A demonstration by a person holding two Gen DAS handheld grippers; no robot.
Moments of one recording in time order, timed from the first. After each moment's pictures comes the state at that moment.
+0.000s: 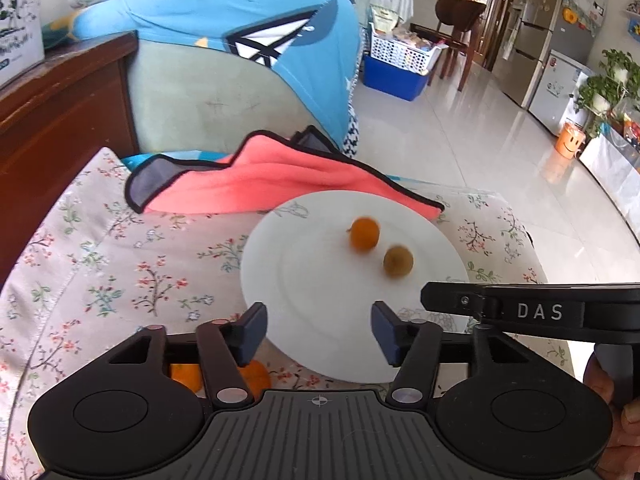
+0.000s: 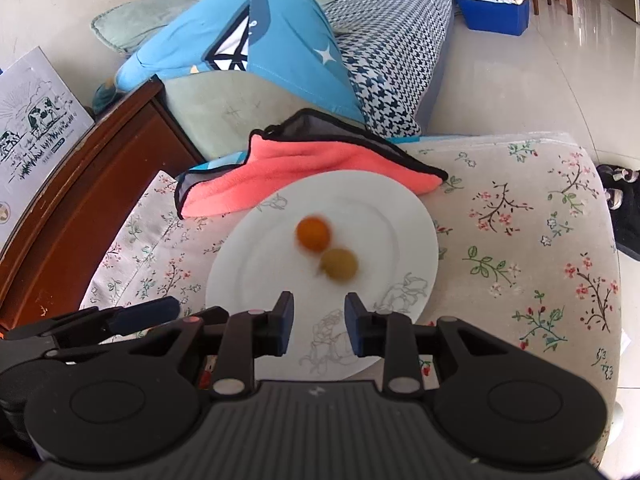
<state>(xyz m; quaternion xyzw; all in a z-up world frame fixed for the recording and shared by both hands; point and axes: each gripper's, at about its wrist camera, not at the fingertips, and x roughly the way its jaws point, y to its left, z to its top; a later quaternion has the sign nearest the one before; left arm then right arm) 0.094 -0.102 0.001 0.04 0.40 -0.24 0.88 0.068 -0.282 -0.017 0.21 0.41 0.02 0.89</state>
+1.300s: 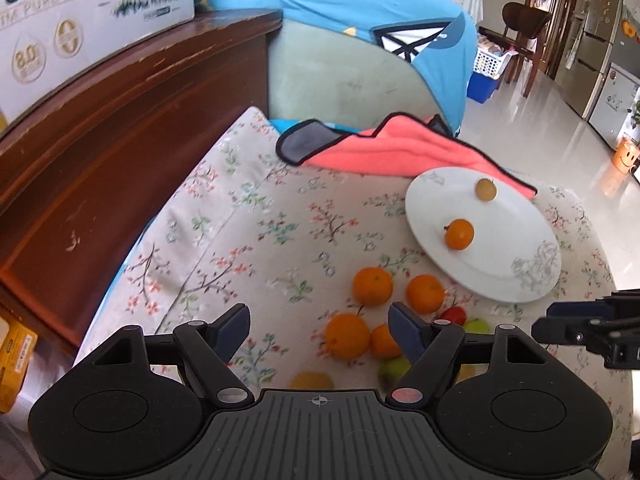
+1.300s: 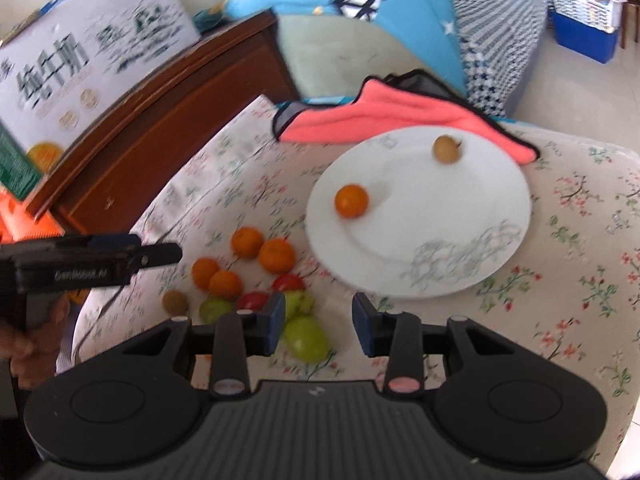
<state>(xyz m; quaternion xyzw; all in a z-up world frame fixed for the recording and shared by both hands) 0.067 0.022 0.006 0.04 0.42 -0.14 0.89 0.025 -0.223 -0.011 0.13 0.44 0.15 0.88</state>
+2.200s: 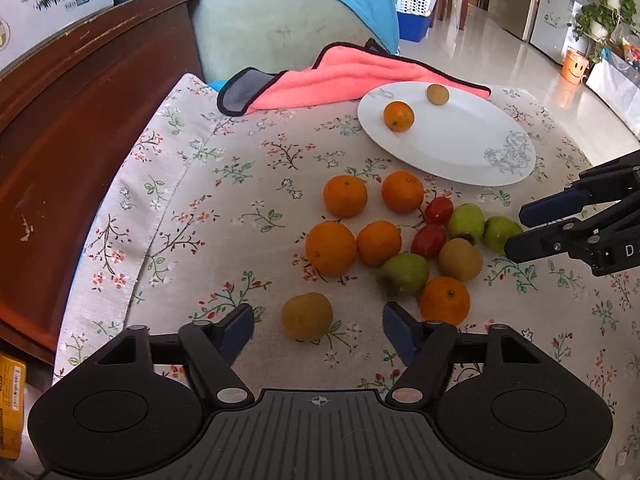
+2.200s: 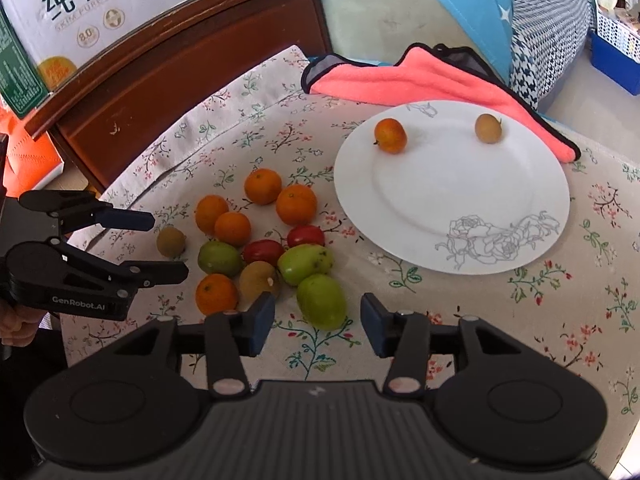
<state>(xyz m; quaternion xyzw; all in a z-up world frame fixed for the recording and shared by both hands) 0.045 0.023 -0.034 0.13 0.44 -0.23 0.86 0.026 -0.193 -0.032 0.05 0.46 0.18 0.87</state>
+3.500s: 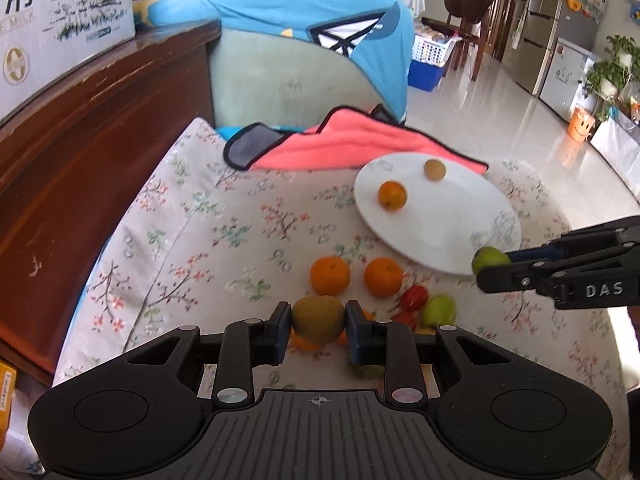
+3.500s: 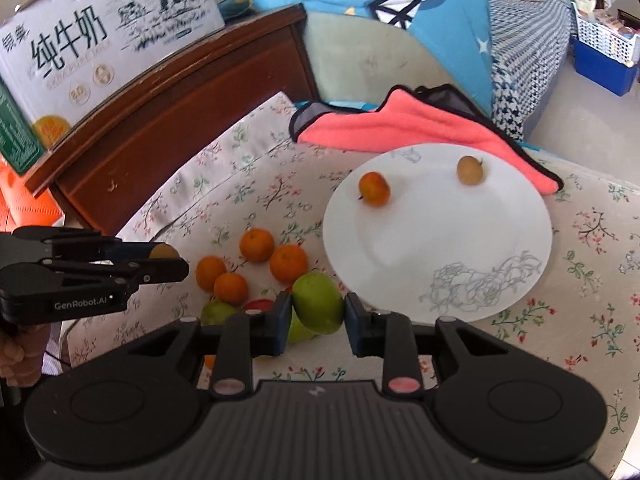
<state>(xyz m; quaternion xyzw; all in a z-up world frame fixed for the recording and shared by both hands) 0.054 0.009 0.005 0.07 0.40 -0.22 0.89 0.037 -0.206 -0.008 0.09 0.42 0.16 0.89</state>
